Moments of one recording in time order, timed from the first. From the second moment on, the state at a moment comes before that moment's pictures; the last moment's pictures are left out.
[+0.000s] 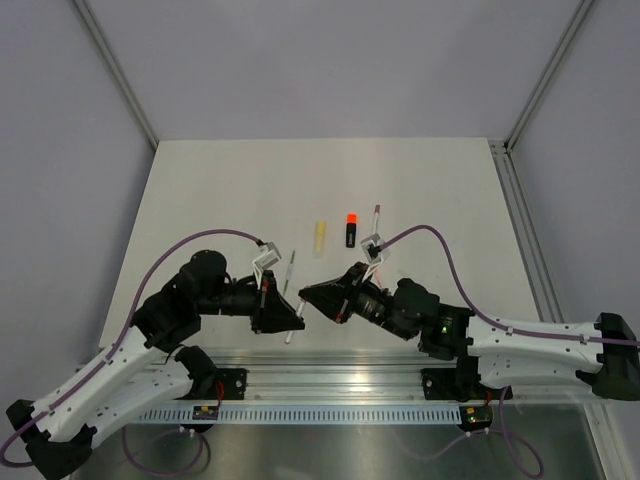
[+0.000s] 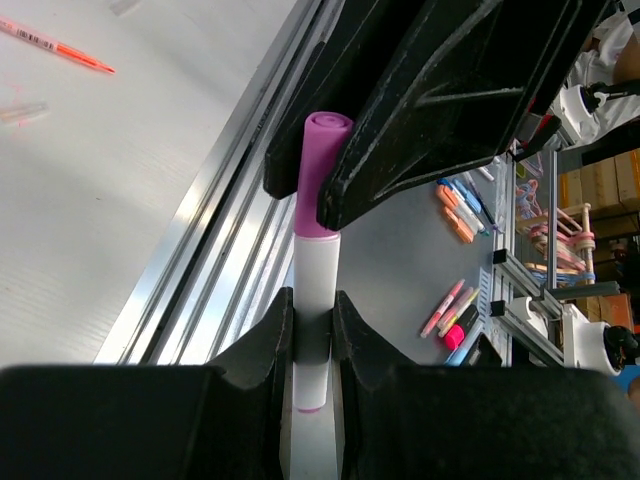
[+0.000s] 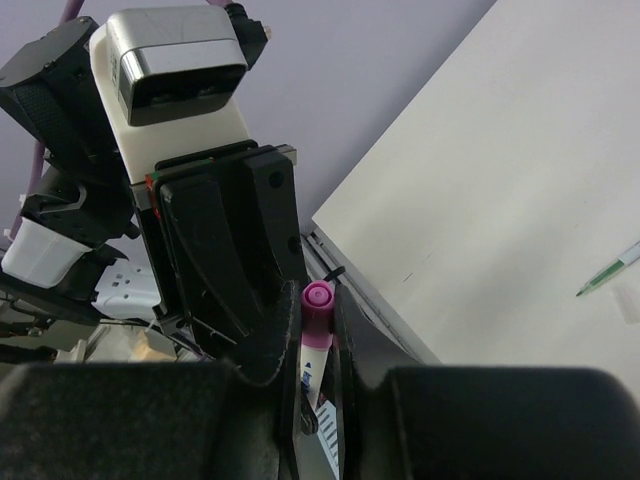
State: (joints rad) left arm -0.77 0.65 0.73 -0.45 0.68 -0.50; right arm 1.33 1.00 0.67 0.34 0.26 0.73
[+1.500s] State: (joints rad) left arm -0.94 0.59 0.68 -0.02 0.46 -0.57; right arm 1.42 1.03 1.02 -0.08 0.41 0.62
